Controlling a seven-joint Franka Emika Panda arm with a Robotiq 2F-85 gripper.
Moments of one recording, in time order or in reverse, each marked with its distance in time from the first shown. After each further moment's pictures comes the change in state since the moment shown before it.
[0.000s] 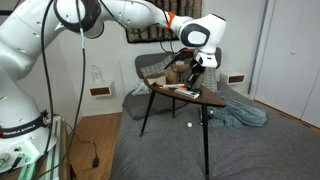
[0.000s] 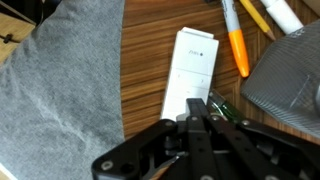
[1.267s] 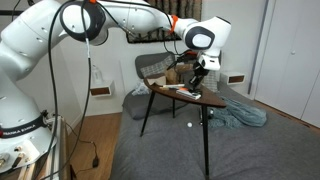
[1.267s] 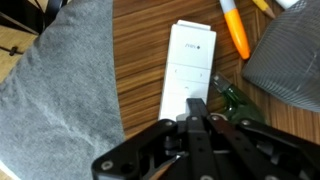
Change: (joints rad) arm -0.033 0.089 0.008 0.131 0.000 -0.057 0.090
